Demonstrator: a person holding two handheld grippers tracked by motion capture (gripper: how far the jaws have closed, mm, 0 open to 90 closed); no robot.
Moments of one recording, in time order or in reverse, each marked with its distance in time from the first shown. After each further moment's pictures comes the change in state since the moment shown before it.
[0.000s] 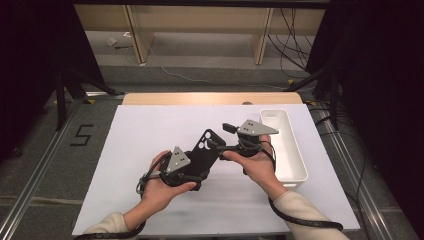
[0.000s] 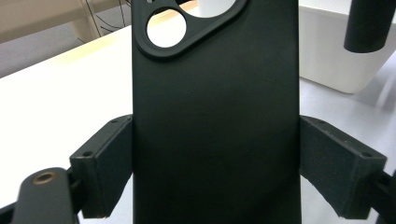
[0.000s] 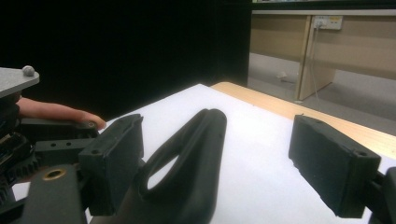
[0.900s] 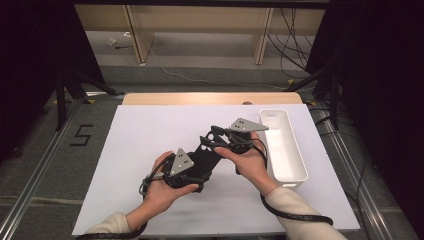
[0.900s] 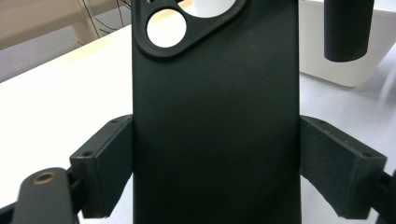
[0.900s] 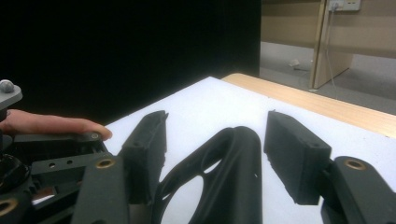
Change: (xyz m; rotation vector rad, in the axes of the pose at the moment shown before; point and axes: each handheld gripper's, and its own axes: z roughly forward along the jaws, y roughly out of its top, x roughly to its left) left arm -0.005 -0.002 0.005 0.002 0.002 0.034; right arm 0.003 -0.001 0.021 0.035 0.039 0.050
